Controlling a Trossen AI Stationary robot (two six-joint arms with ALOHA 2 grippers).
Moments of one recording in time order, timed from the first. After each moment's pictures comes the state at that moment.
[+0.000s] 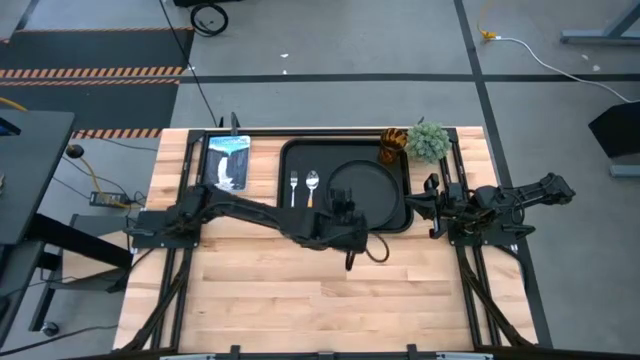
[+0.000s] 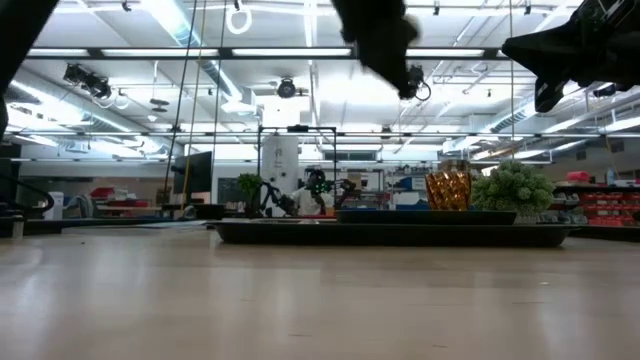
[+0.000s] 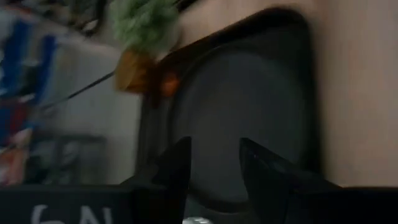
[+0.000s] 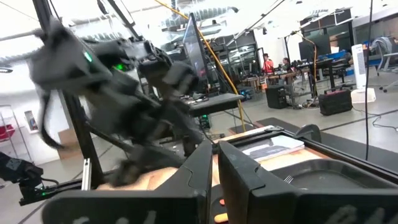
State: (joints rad) left arm -0.21 2.13 1.95 -0.74 -0.79 0.22; right arm 0.26 0.09 0.01 0.33 0.40 0.13
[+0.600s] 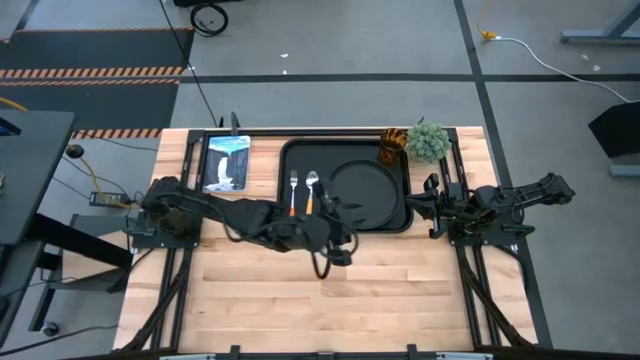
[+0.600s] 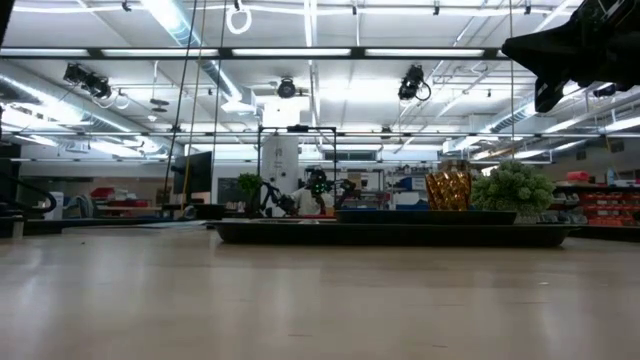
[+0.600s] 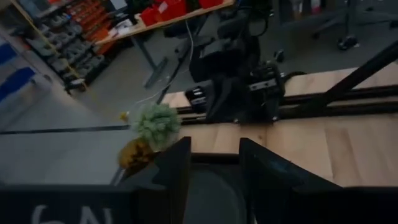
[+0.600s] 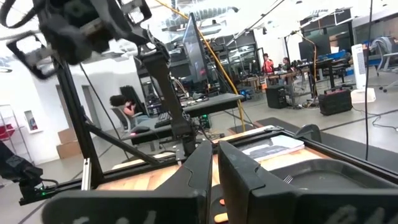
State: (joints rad) left arm -0.33 1.86 1.95 -0.50 -0.71 0.08; right arm 0.26 0.09 0.01 0.33 0.40 0.13
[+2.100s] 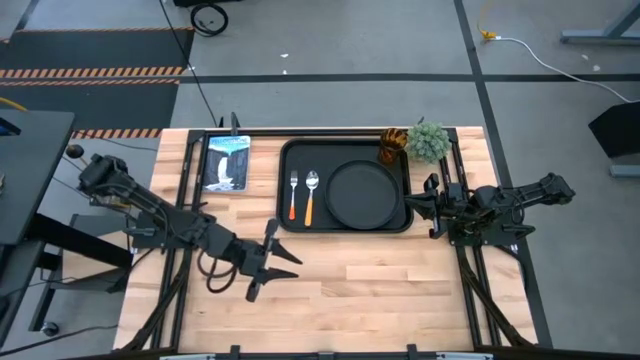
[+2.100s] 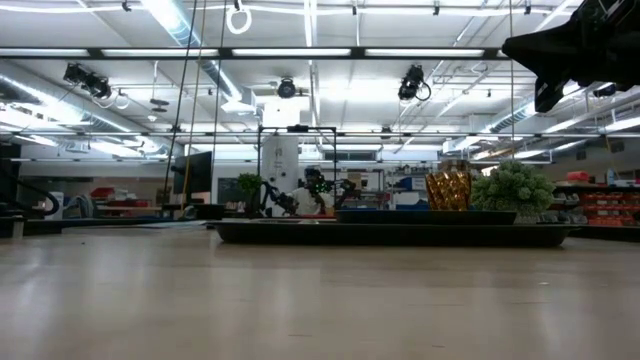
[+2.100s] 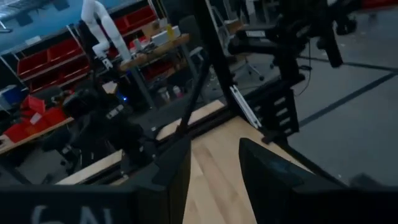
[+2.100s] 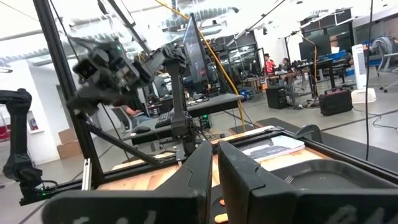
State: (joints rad) left arm -0.51 1.25 0.83 0.37 -0.26 0.35; right arm 0.26 0.09 0.01 0.33 0.40 0.13
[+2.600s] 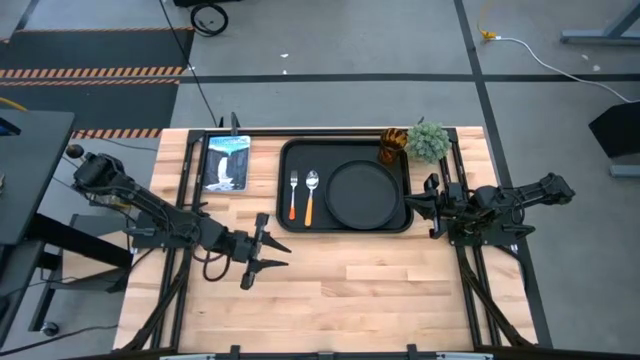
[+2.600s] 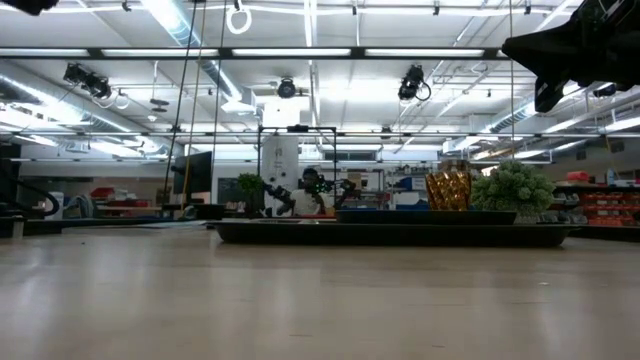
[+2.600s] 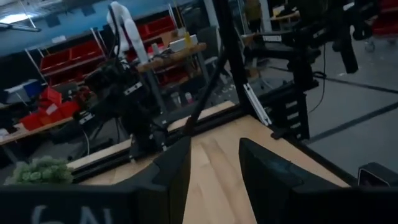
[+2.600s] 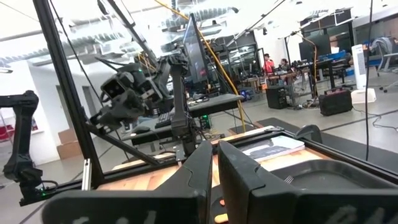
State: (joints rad) left arm -0.48 1.16 0.52 0.68 -0.27 0.30; right arm 0.26 0.09 0.01 0.33 0.40 0.13
